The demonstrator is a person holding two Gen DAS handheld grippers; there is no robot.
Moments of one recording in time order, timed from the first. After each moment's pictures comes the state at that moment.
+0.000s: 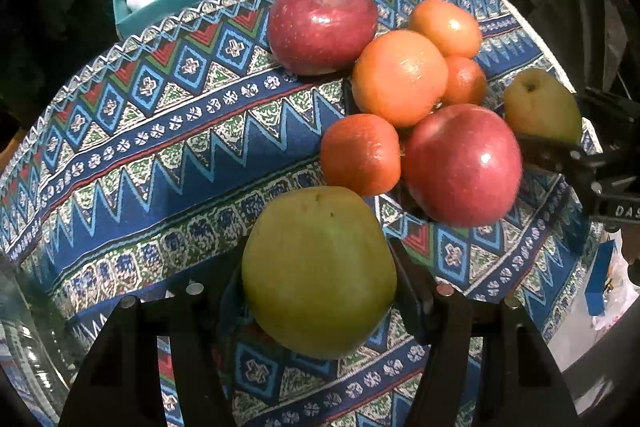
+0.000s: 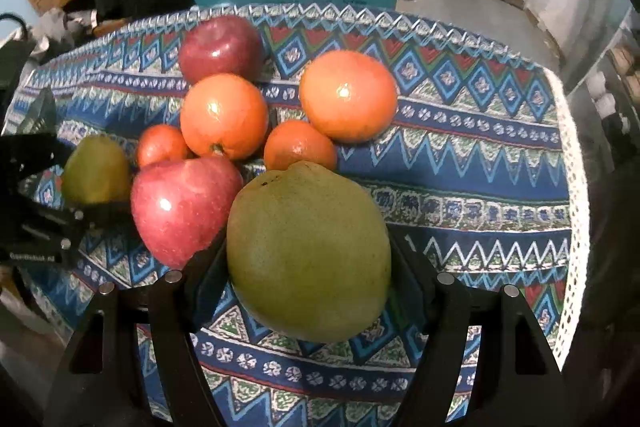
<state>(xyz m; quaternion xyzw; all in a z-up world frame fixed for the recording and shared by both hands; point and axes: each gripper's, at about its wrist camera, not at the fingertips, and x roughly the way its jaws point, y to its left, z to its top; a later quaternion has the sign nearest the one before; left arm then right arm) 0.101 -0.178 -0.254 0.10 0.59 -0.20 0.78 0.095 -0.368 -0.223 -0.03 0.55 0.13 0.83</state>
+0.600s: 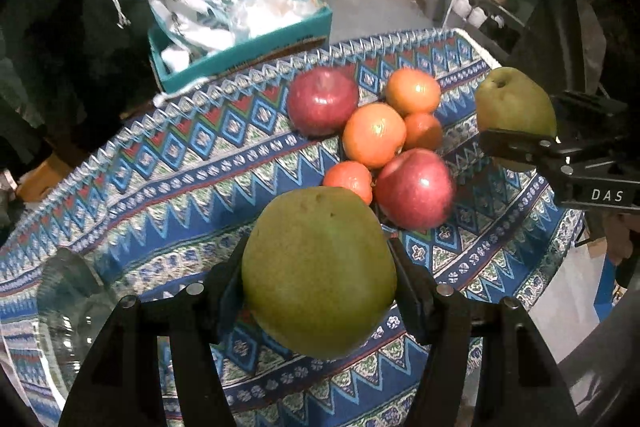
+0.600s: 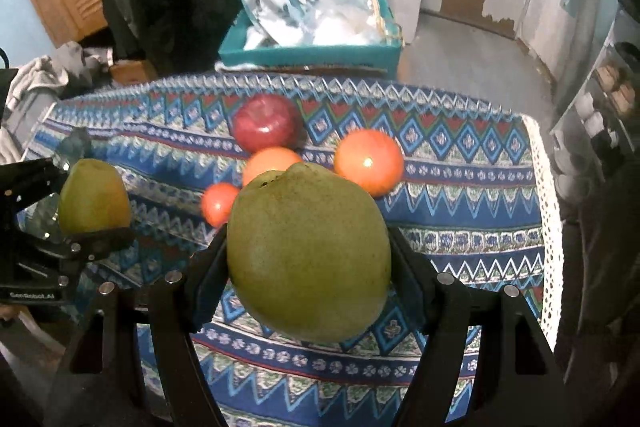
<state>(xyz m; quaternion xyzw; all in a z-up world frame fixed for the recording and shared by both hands) 0.073 -0.155 -0.167 0.11 0.52 -0.19 0.83 0.080 -0.345 -0.155 -0.01 0.48 0.13 0.87</state>
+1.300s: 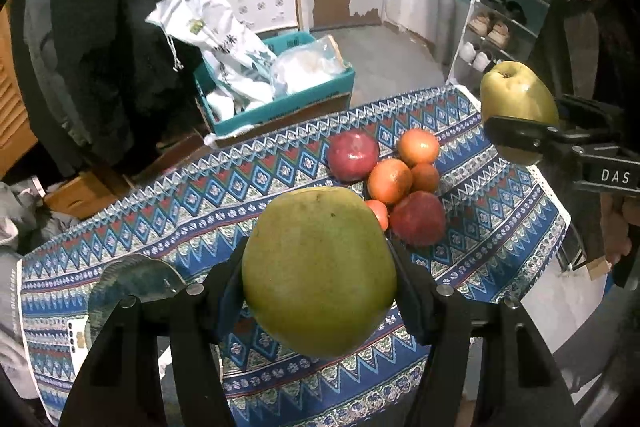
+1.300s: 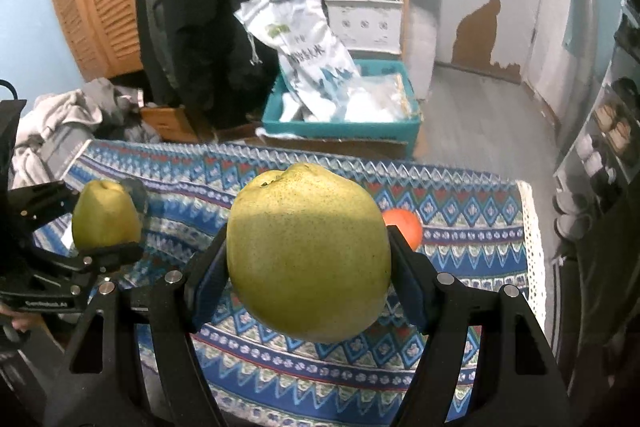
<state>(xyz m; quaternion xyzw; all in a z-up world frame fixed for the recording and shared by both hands) 0.047 -0.110 -0.088 0.09 0.45 -0.17 0.87 0.062 -0.313 -0.067 0.00 0.41 0.16 0.90</state>
